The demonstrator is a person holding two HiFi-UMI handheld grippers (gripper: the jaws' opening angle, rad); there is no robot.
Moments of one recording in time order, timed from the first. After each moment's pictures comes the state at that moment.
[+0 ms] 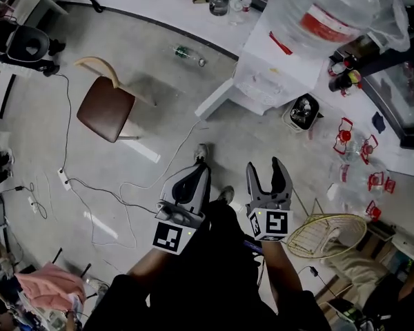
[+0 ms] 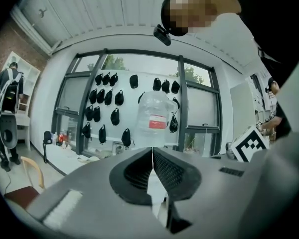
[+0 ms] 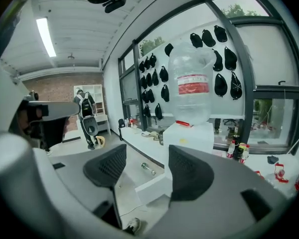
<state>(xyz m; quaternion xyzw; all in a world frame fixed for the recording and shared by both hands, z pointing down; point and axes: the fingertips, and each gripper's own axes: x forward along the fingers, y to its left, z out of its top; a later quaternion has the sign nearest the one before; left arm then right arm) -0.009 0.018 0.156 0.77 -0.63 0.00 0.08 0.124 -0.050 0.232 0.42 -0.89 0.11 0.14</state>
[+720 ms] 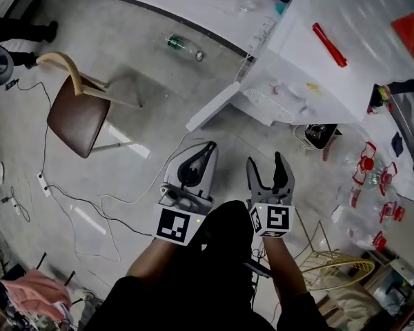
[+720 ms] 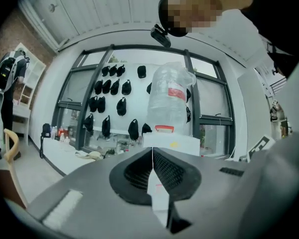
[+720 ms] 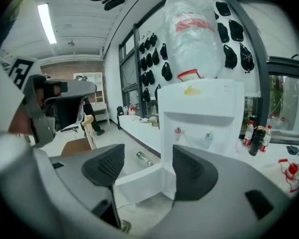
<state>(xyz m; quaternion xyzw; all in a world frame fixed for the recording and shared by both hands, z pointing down) -0.060 -0.157 0.381 0.75 -0.65 -0.02 0.06 0.072 -0.190 0.492 0.40 -0.90 0.11 0.17</state>
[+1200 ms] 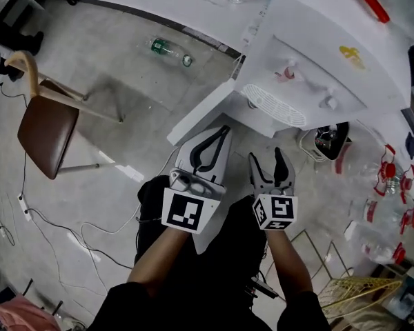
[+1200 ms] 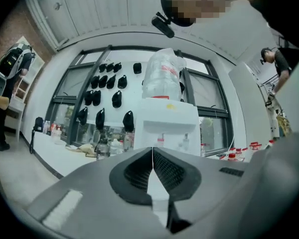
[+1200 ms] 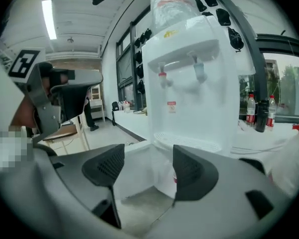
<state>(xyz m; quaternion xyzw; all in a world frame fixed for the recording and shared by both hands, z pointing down) -0.027 -0.210 0.567 0.77 -0.63 -0.05 0.02 0.094 -0.229 0.704 0.41 -0.89 0.10 0.16</state>
